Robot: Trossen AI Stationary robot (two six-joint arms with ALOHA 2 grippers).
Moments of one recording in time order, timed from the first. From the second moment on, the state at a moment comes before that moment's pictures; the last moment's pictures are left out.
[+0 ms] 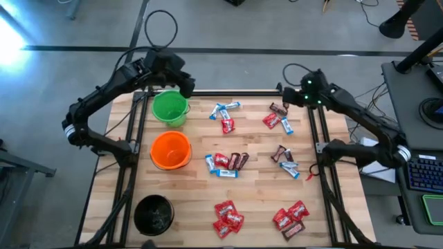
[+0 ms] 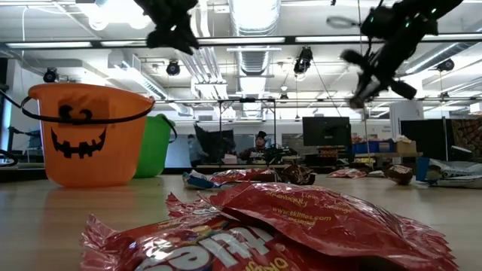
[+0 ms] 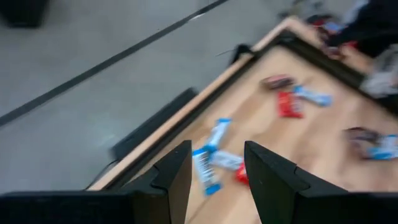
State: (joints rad) left arm 0.64 1.38 1.53 -0.76 0.05 -0.13; right arm -0.93 1.02 0.86 -0.61 -0.17 0.73
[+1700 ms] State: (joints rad) left arm 0.52 1.86 1.73 0.04 0.56 -0.64; right arm -0.59 1.18 1.15 -0.31 -0.16 0.55
